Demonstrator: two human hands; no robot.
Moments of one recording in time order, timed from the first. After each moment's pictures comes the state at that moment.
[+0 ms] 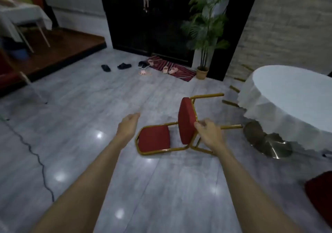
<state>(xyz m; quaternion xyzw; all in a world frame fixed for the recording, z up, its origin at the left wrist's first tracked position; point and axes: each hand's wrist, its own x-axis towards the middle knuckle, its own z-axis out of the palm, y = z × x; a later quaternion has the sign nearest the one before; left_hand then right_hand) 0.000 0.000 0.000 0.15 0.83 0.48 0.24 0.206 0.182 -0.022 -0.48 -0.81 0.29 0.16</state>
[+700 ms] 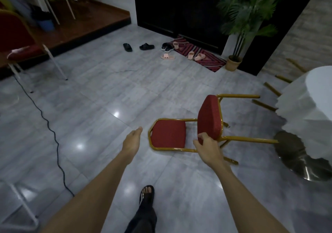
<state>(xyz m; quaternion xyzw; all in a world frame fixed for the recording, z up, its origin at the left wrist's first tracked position) -0.108 0.042 -0.125 -0.03 0.81 0.50 0.31 0.073 0.234 -0.111 -0.42 -0.85 0.32 0.03</state>
